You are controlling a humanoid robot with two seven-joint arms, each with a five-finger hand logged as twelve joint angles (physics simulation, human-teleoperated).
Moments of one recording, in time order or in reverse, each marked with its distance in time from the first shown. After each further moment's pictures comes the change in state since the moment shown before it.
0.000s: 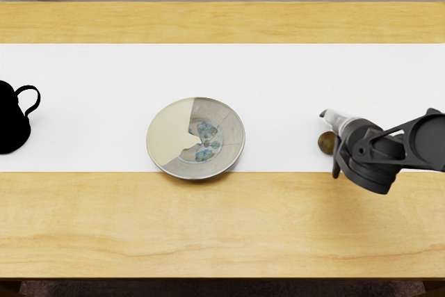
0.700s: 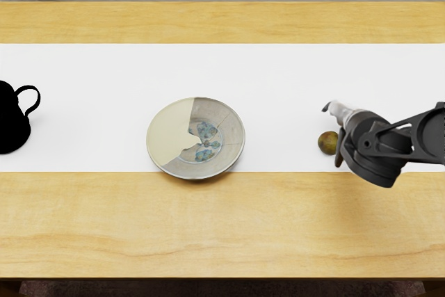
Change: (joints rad) left arm 0.000 0.000 0.000 0.000 0.000 0.000 0.000; right arm 0.019 -0.023 0.011 0.003 -0.008 0.000 0.000
